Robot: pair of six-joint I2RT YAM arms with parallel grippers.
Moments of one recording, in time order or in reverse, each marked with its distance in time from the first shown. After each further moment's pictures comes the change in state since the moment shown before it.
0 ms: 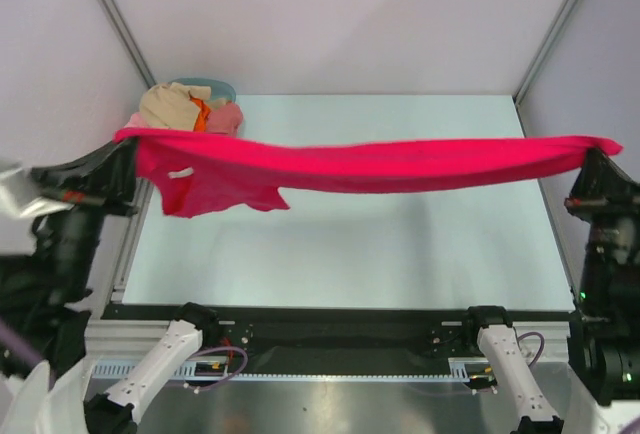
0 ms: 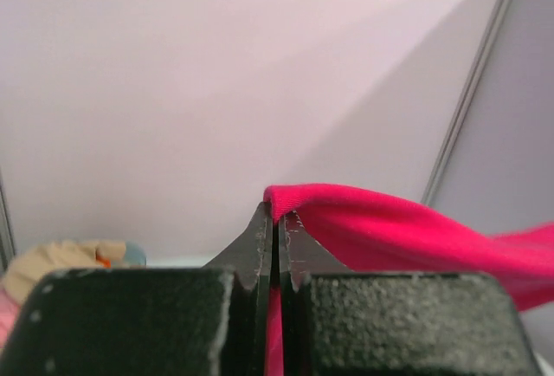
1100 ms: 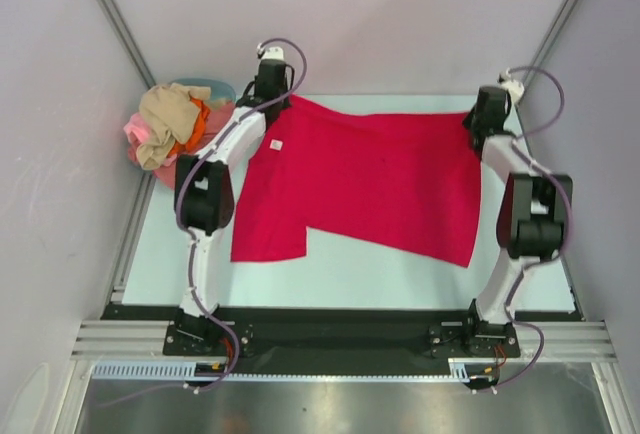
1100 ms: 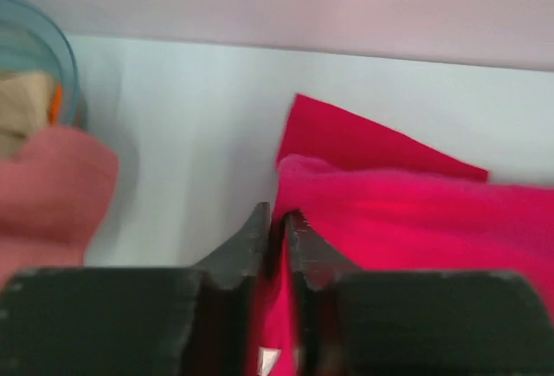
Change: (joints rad) left arm 0.025 1.532 0.424 0.256 -0.264 -0.047; right arm -0.065 1.221 -0.164 0.651 -0.014 -0.034
